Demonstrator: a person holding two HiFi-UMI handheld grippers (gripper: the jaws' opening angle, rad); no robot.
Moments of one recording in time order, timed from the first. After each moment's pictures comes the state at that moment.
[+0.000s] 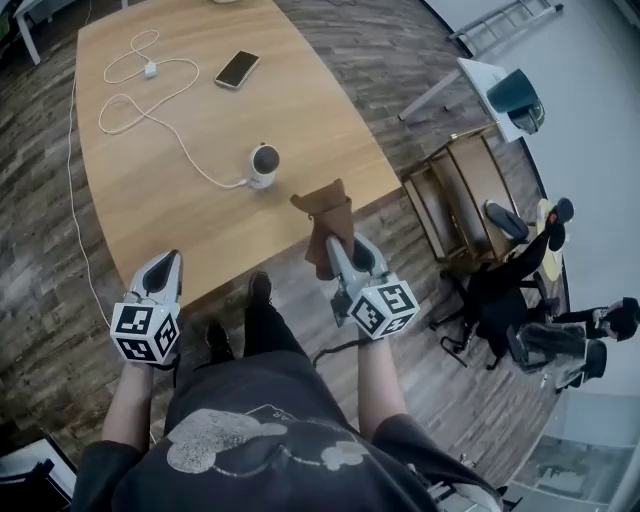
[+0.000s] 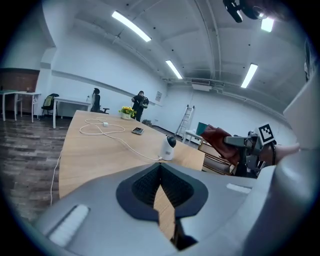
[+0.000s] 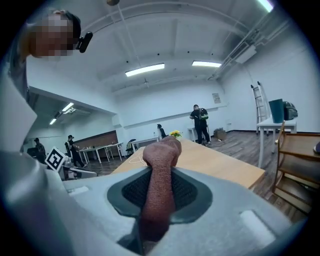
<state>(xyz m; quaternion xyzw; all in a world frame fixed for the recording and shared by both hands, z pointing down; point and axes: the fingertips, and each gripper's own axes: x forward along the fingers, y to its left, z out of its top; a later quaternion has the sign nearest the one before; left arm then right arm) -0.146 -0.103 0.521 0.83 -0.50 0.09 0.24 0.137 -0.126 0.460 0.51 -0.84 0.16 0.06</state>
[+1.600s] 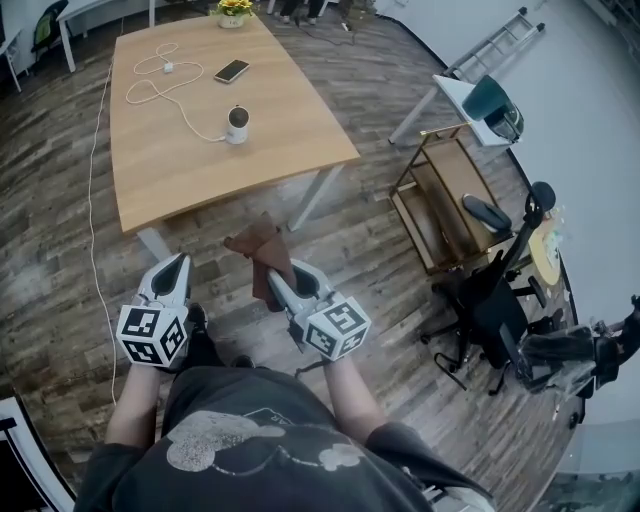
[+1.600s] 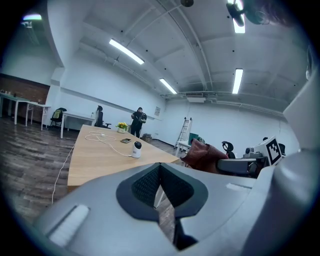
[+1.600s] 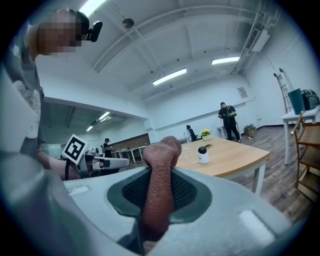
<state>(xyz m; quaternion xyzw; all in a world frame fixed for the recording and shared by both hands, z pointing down) -0.020 0.127 0.453 0.82 -0.54 0.03 0.17 0.140 0.131 0.451 0.36 -0.92 0.15 0.03</state>
